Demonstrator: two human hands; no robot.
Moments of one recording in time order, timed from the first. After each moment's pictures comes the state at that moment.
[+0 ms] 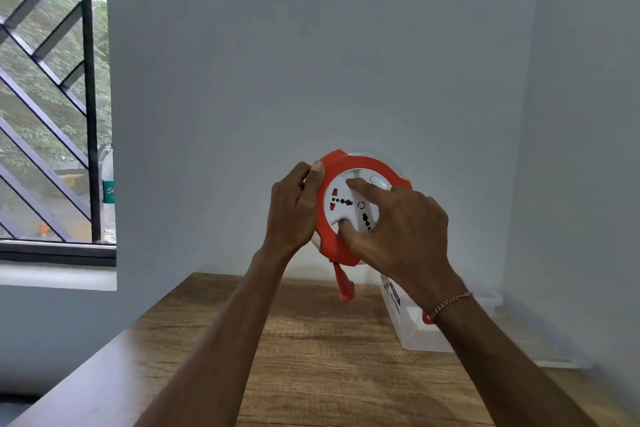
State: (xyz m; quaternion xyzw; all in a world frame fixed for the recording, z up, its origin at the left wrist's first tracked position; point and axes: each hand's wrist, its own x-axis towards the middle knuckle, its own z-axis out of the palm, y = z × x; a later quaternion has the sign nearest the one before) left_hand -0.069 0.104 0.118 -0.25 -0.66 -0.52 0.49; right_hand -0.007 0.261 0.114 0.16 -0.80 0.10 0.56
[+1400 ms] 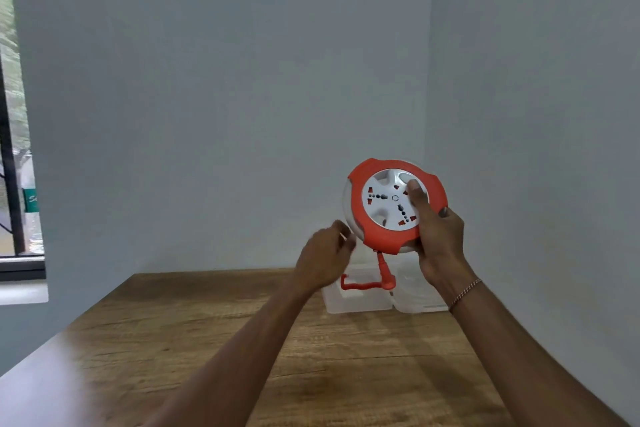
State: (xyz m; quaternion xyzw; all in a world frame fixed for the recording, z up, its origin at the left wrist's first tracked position) left_hand -0.062 0.254 0.041 -0.27 -0.86 -0.35 0.26; right_hand 0.018 0.423 0.087 0.00 -0.55 0.77 0.33
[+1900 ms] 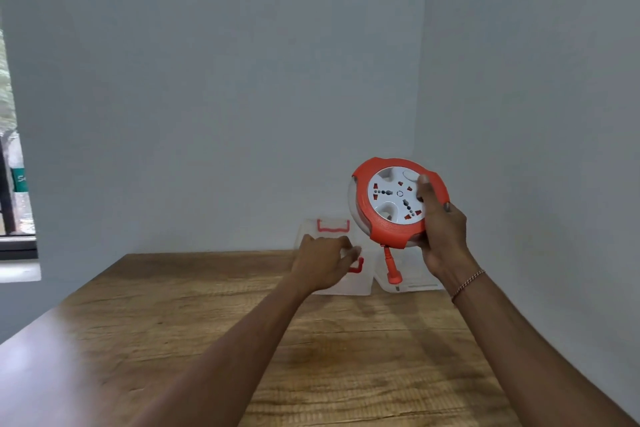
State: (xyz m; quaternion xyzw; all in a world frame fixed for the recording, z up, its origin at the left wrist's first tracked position) left_hand -0.047 0.266 0.008 -0.27 -0.91 -0.15 0.26; right_hand 0.035 0.448 0.074 -0.03 -0.55 0.78 0.31
